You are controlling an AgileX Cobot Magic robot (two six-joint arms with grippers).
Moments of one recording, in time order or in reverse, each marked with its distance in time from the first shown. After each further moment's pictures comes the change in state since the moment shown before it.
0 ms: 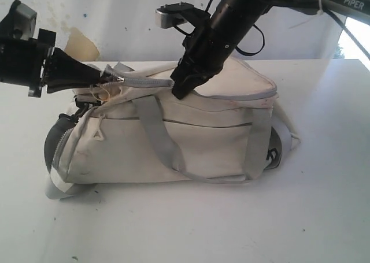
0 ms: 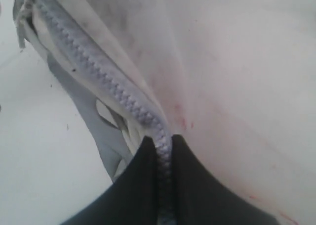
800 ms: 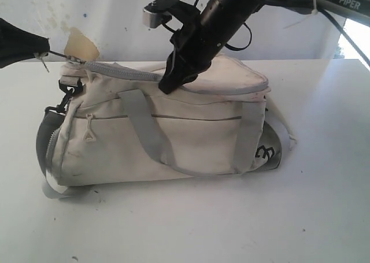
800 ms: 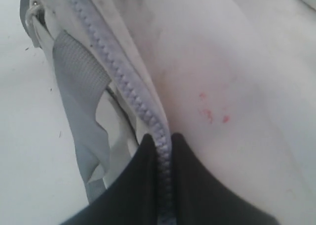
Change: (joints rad) left arm 0.203 -0.102 0.008 -0.050 -0.066 -0.135; right arm 0.028 -0.005 -0.002 0.029 -0.040 -0.194
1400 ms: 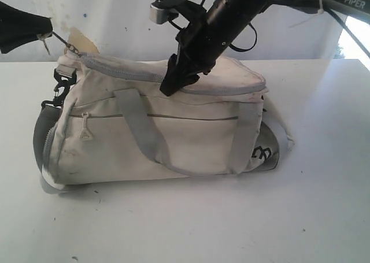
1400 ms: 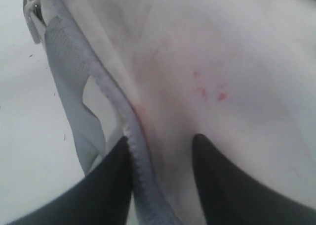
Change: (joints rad) left arm -0.016 -0.001 0.001 -0.136 0.084 0.075; right arm -0.019 0.000 0.000 0.059 -0.004 0.015
